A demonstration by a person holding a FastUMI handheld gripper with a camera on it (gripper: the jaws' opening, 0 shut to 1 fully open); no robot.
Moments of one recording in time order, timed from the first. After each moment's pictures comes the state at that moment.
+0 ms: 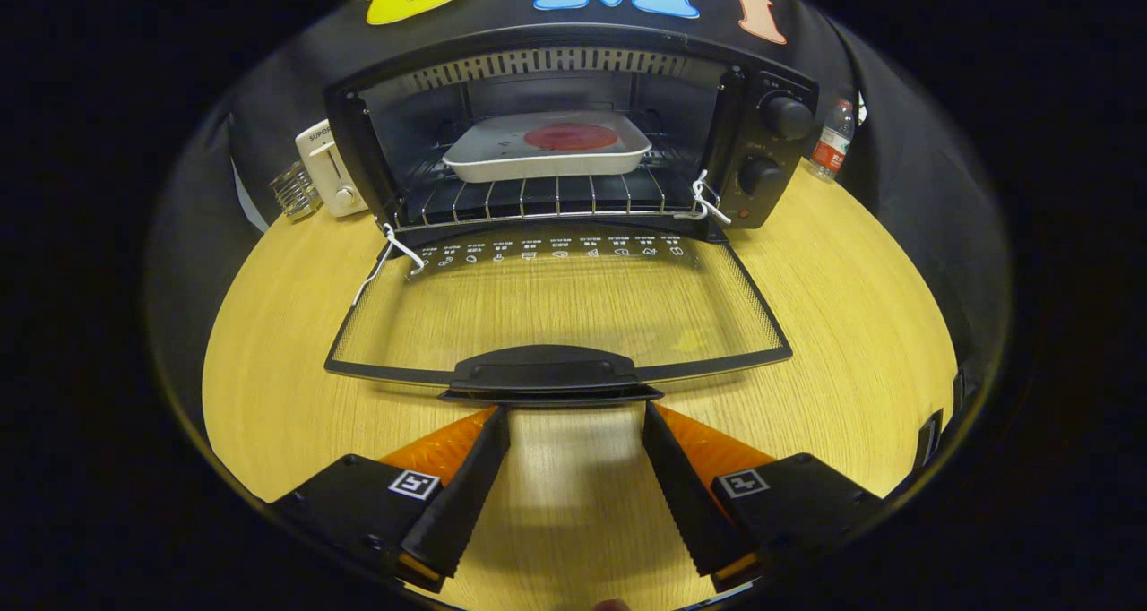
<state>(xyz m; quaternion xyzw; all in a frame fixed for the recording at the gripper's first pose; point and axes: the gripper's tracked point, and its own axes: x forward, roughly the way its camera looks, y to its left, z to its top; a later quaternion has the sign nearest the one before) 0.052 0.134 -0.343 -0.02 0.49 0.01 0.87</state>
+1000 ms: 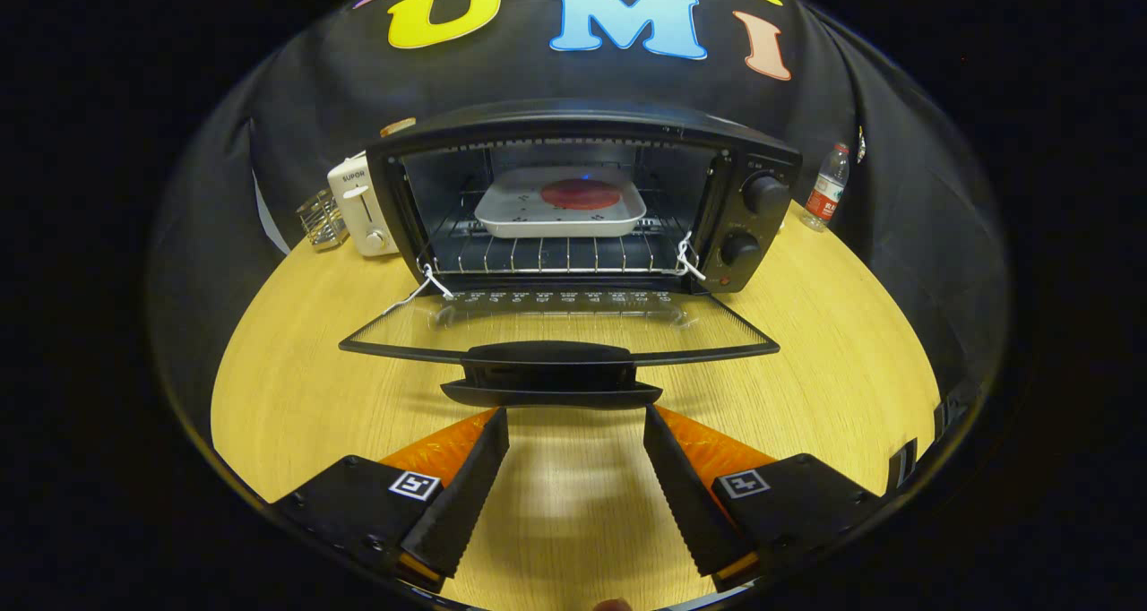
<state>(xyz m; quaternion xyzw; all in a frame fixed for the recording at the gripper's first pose) 0.048 0.136 -0.292 -0.02 0.42 0.02 0.91</state>
